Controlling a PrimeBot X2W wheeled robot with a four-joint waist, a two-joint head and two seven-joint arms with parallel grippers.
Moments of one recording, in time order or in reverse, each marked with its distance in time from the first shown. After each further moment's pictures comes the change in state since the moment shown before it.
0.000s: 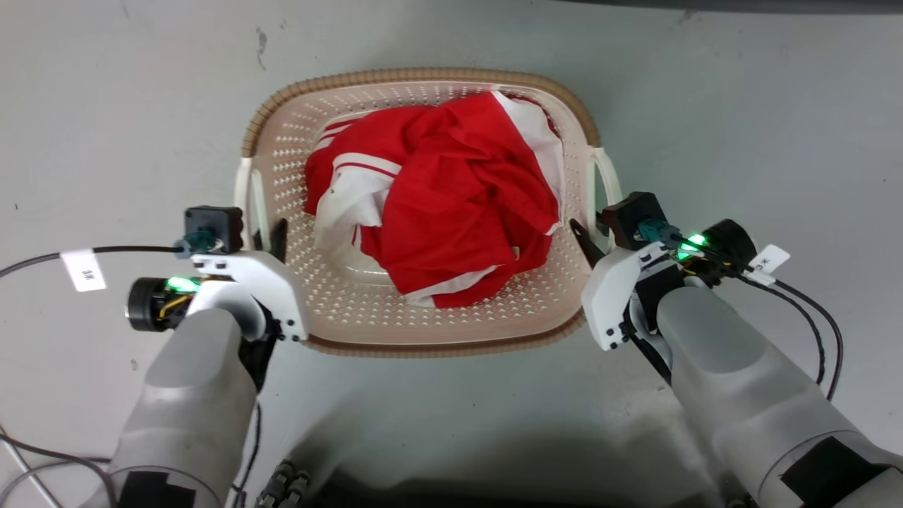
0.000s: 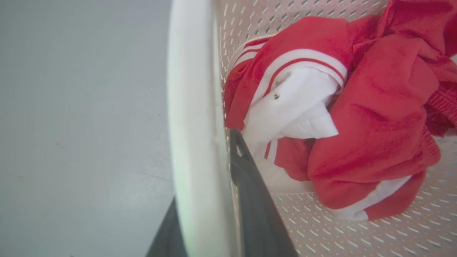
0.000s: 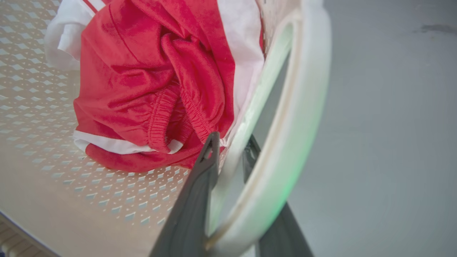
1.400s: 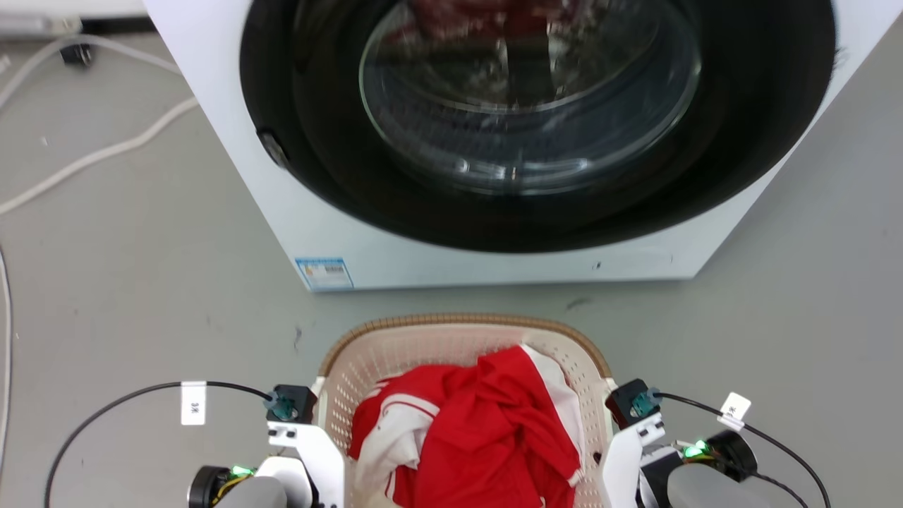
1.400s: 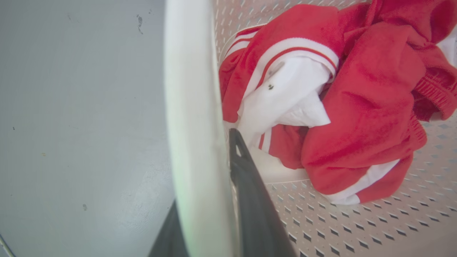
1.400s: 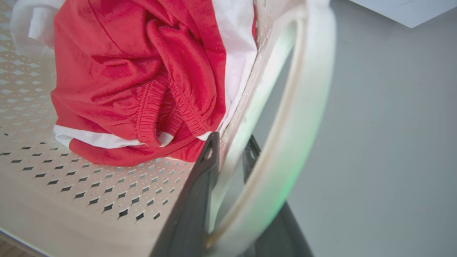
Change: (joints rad) left arm 0.324 -0.015 -0.407 -0.019 -0.342 0.000 0.293; right arm 0.338 -0.044 0.273 -0.011 0.340 -0.002 0.283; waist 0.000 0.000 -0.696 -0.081
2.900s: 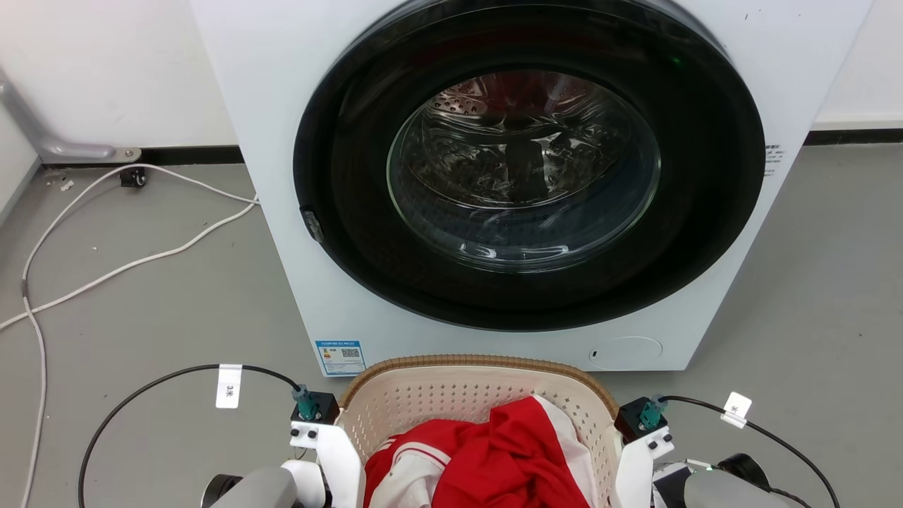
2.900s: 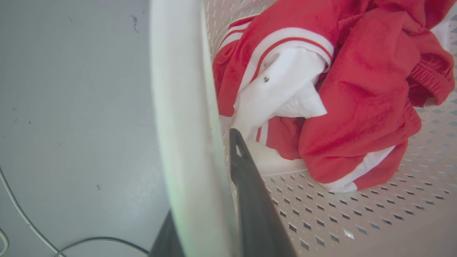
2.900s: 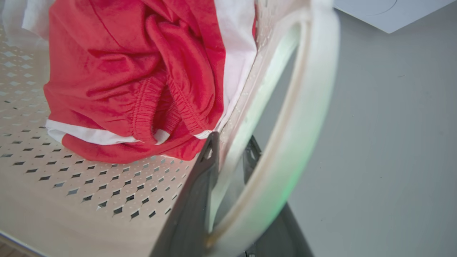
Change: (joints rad) left arm -0.037 0.029 -0.304 -0.041 -0.311 0.003 0.301; right arm -0.007 -0.072 0.228 -0.041 0.286 0.002 0.201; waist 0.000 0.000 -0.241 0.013
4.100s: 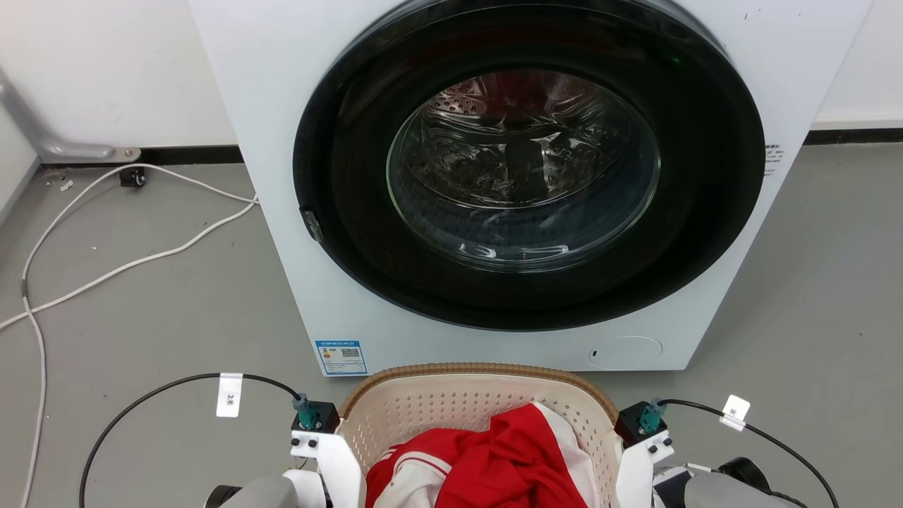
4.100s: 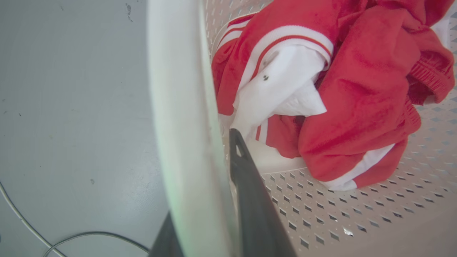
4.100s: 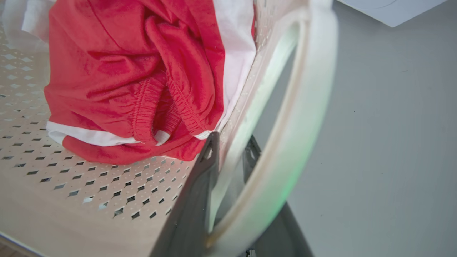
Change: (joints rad) left arm -0.001 0.001 -0.104 0.019 -0.114 0.000 -0.013; right arm -0.005 -0.001 0.059 0.008 0.053 0.000 0.000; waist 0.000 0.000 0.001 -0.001
